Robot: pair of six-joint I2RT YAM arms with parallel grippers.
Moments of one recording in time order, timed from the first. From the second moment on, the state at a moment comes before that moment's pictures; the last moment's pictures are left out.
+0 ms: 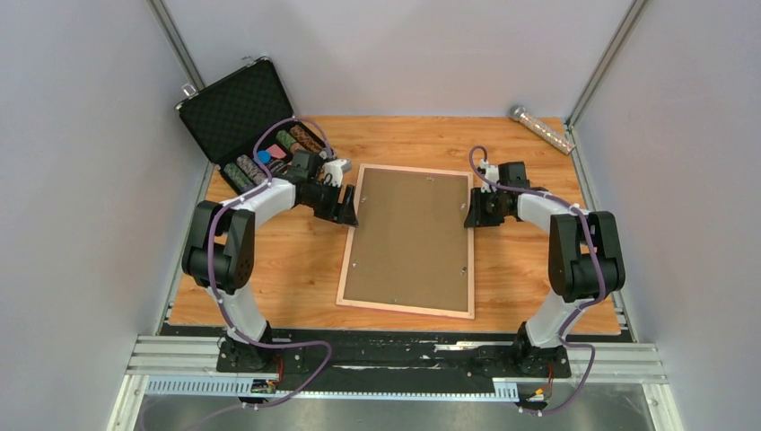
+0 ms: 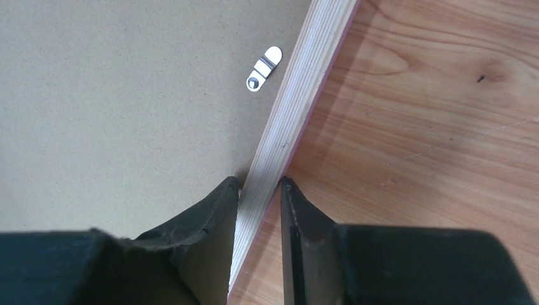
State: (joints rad) left arm -0.27 1.77 1.15 -0.42 0.57 0.03; right arm 0.07 1.73 0.99 -0.30 -0.37 0.01
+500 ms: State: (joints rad) left arm -0.27 1.86 1.15 -0.41 0.60 -0.01; right arm 0.07 1.74 1.01 -0.34 -0.38 -0.02
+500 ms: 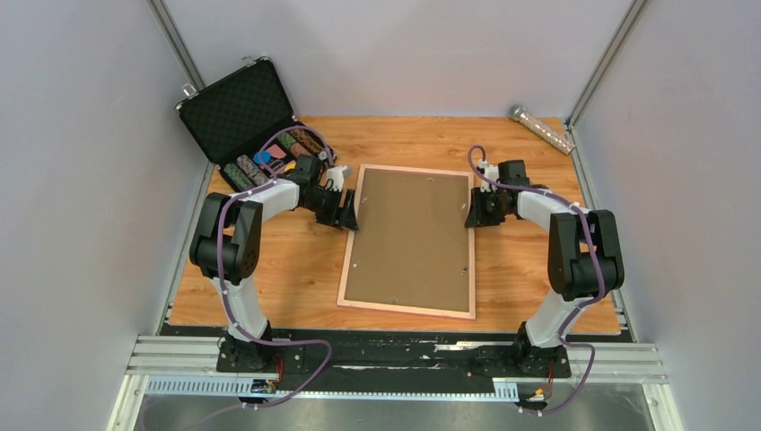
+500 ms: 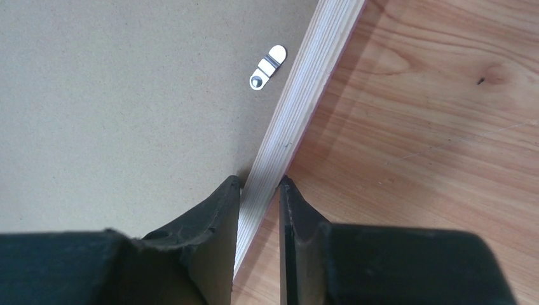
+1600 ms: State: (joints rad) left arm -0.31 1.86 1.14 -0.40 0.61 -0.01; right arm 0.04 1.73 1.02 -0.45 -0.40 -0.22
